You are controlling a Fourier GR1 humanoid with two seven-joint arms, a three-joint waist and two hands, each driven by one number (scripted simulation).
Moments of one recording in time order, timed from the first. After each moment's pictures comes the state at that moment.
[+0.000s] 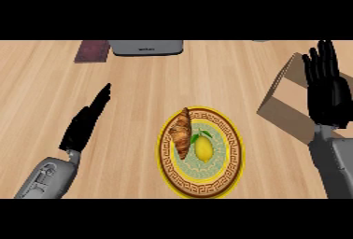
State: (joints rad) left arm -0.25 0.35 -0.25 -1.30 0.05 0.10 0.00; right arm -0.36 -0.33 -0.05 -1.38 -0.34 -0.21 -0.15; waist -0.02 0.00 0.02
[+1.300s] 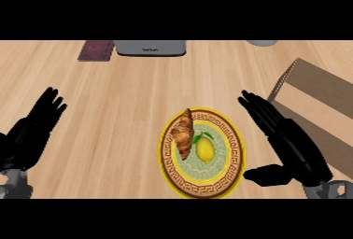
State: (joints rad) left arm -0.05 0.40 0.03 -1.57 0.38 0.05 0.19; right arm -0.19 -0.60 0.49 -1.84 0.44 -0.12 0.18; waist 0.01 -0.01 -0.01
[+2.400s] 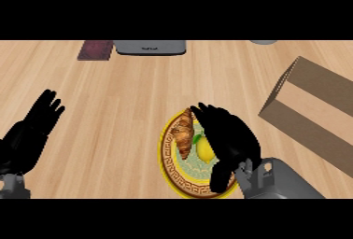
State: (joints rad) left arm -0.02 0.37 0.06 -1.62 0.36 0.03 0.21; right arm -0.50 -0.26 0.62 -1.77 0.47 0.45 0.95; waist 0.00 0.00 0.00
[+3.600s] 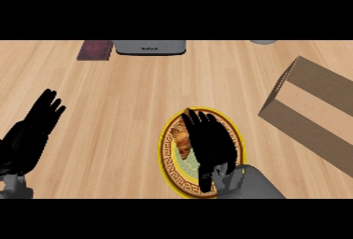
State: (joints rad) left arm -0.02 0.30 0.13 -1.65 0.28 -0.03 0.26; right arm -0.41 -0.06 0.60 -1.63 0.80 0.54 0.84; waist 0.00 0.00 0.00
